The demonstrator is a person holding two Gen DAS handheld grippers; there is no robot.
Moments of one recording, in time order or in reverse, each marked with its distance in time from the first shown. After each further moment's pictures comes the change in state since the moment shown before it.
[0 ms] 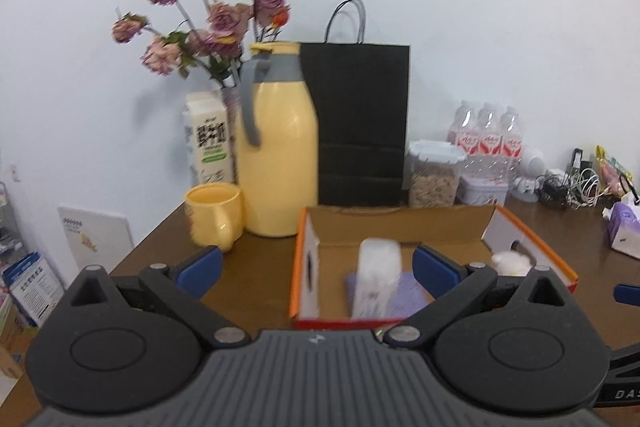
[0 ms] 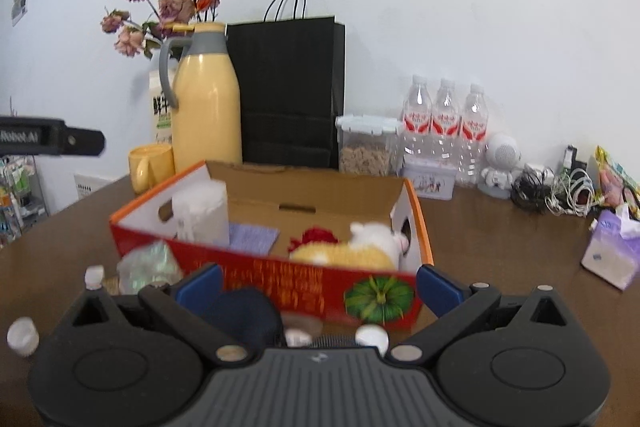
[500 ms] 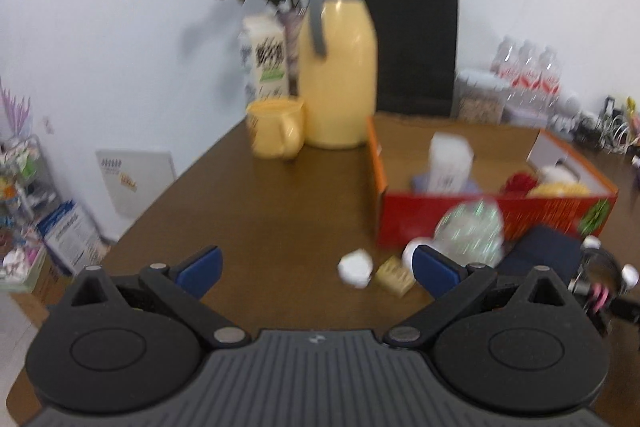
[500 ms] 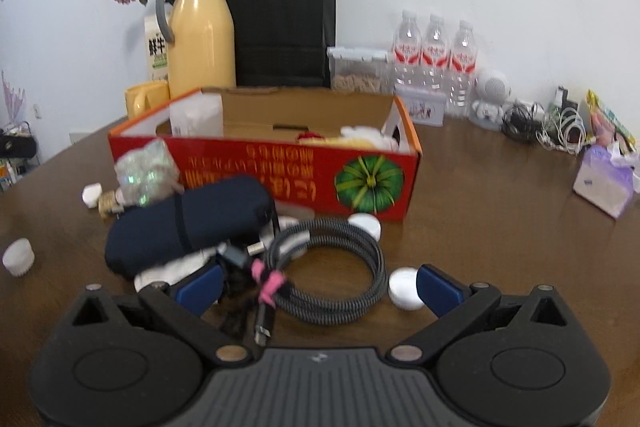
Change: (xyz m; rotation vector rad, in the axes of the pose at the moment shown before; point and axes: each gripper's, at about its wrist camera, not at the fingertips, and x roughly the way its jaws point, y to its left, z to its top) left arm -0.024 0.057 -0.065 -0.010 0.187 0.089; right arm -0.012 -0.003 -0.060 0.020 0.148 -0.014
